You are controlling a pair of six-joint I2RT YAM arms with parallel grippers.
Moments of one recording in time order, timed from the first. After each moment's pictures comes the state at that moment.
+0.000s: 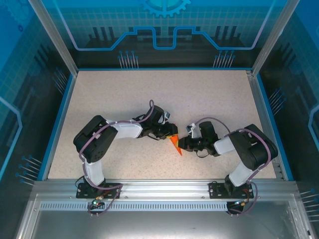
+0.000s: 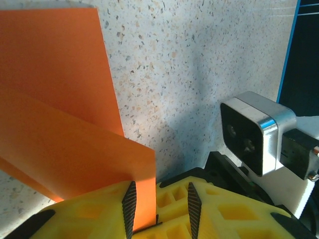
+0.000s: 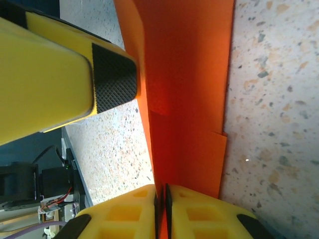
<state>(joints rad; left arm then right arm) -0.66 1.86 0.97 0.08 0.52 -0.98 0.41 1.65 0.37 0.50 -0.77 0.75</state>
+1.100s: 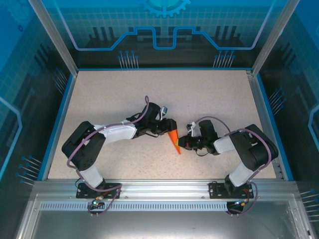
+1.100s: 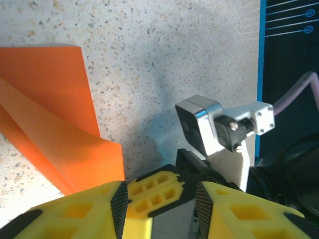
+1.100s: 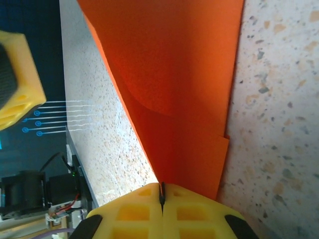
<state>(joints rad) -0.66 1.71 0.94 0.06 0.44 -0.95 0.41 1.65 0.39 0.49 -0.77 0.80</state>
